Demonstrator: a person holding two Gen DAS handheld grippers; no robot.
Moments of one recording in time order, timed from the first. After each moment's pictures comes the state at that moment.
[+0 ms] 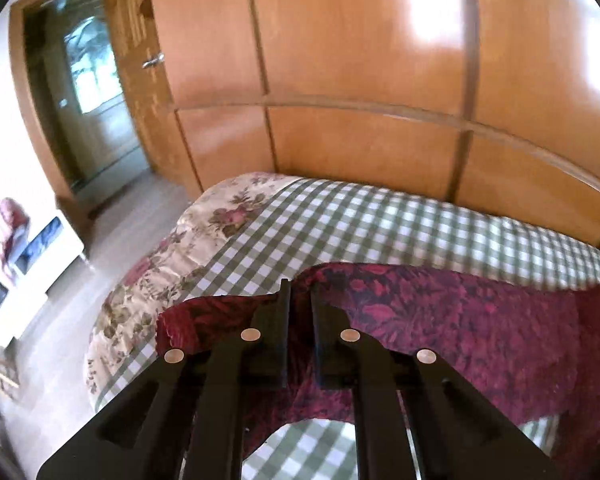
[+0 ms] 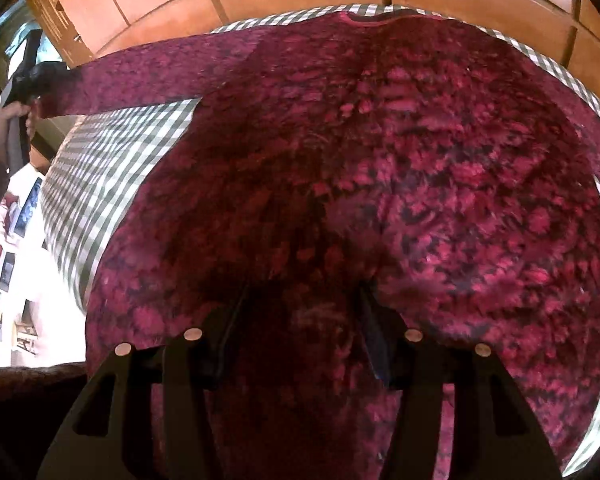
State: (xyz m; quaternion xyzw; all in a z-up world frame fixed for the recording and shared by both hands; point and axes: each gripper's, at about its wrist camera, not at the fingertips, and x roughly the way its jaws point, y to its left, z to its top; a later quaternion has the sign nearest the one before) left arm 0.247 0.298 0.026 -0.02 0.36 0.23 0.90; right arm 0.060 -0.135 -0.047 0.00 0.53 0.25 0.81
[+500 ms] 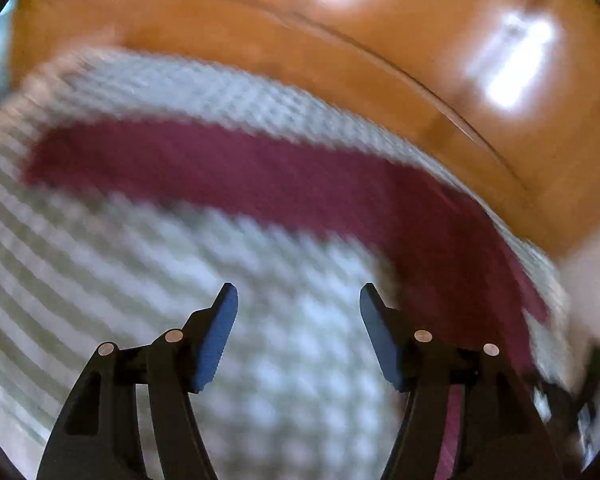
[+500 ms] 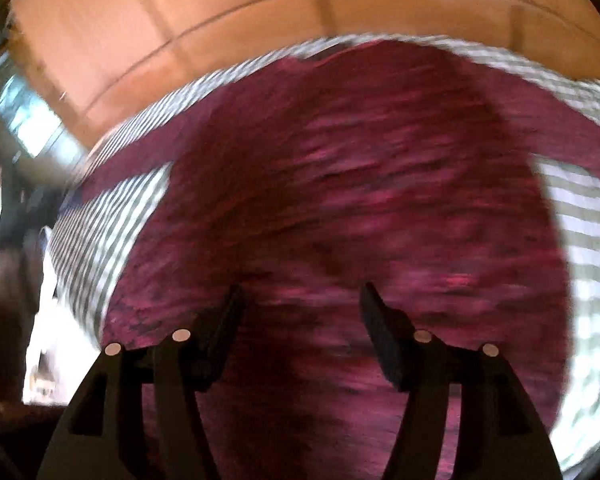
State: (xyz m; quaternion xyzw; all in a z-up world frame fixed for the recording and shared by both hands) left arm 0.106 0.184 -0.052 -0.20 0.44 -0.13 0.86; right arm 0.052 -0.248 -0.015 0.10 0.48 0.17 0.85
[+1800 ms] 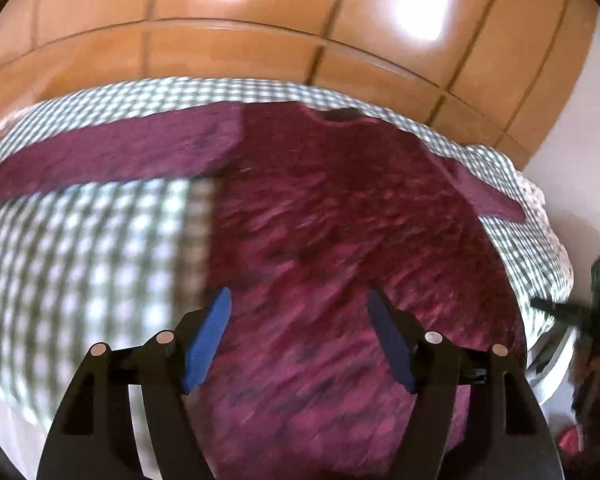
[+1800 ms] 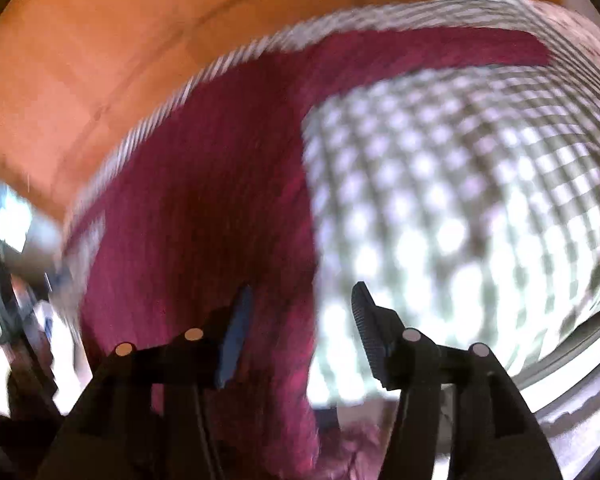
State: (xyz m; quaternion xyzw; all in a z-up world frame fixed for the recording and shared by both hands) left arm 0.049 0.057 -0.037 -0.05 0.42 -0.19 0.88; right arm -0.004 -0.387 -0.030 0.26 0.47 0.09 0.84
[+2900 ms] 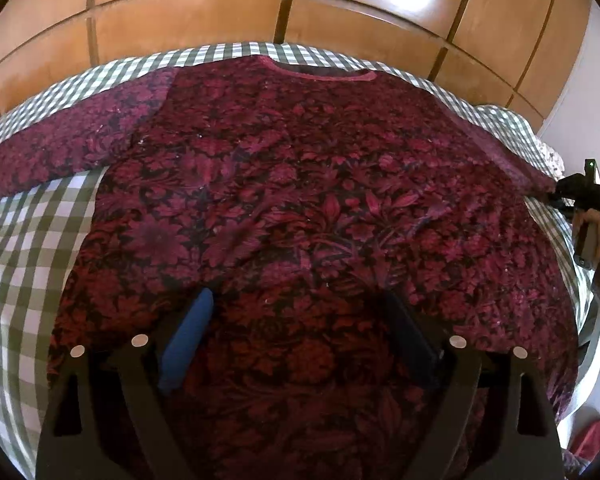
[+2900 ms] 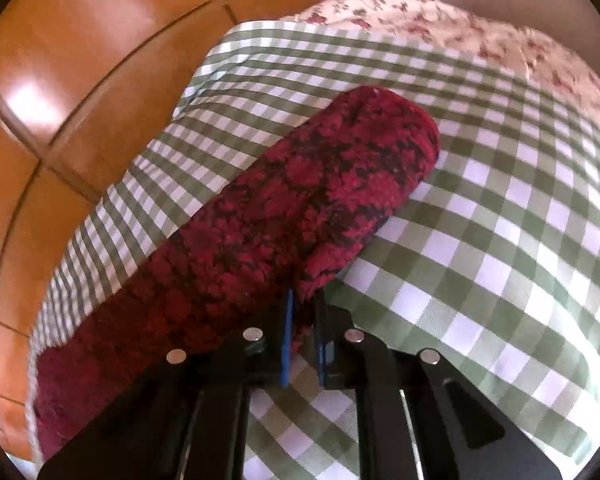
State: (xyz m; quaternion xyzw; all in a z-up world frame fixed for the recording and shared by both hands) left arm 0.093 -0.018 -0.103 -0.01 0.45 -0.19 0.87; right arm 0.165 -0.596 -0.096 0.35 0.40 -0.23 0.81
